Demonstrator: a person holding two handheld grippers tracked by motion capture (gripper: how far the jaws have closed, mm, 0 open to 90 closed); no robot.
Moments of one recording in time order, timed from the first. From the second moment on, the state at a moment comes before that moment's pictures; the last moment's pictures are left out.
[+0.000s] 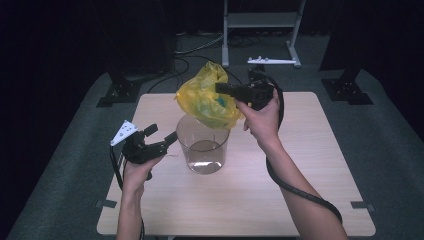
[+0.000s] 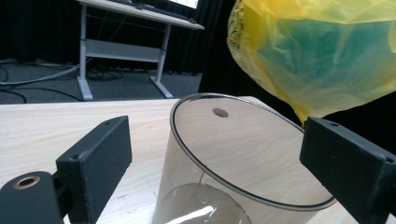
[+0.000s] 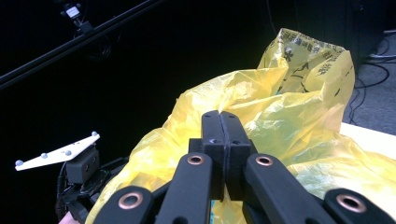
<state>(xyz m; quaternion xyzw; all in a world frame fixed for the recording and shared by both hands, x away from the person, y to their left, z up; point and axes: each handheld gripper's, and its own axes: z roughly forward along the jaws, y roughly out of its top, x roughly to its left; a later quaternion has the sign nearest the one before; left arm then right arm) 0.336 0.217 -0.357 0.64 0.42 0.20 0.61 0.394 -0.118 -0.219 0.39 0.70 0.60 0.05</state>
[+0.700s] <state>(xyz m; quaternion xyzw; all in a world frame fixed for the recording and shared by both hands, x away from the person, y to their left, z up) 0.338 0.215 -0.361 0.64 0.42 0.20 0.61 0.386 -0.171 -0.200 0.42 0.68 0.60 0.09</state>
